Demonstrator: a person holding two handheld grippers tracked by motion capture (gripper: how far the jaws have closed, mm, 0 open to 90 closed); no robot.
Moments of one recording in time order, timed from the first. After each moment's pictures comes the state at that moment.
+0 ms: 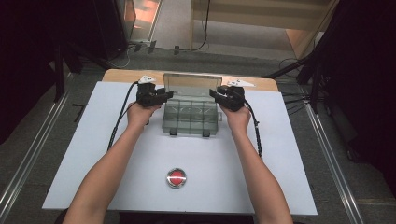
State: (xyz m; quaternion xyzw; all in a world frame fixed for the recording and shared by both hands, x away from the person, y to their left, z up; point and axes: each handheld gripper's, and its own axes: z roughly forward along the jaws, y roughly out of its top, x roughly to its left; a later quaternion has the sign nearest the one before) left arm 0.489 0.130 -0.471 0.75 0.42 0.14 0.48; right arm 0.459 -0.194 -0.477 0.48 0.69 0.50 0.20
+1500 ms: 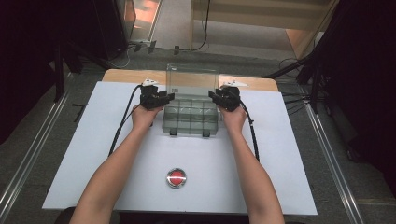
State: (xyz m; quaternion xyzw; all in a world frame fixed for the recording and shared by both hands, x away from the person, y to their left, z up) left arm 0.500 0.124 -0.495 0.74 0.45 0.13 0.48; right arm 0.481 -0.187 -0.503 0.52 0.69 0.47 0.20
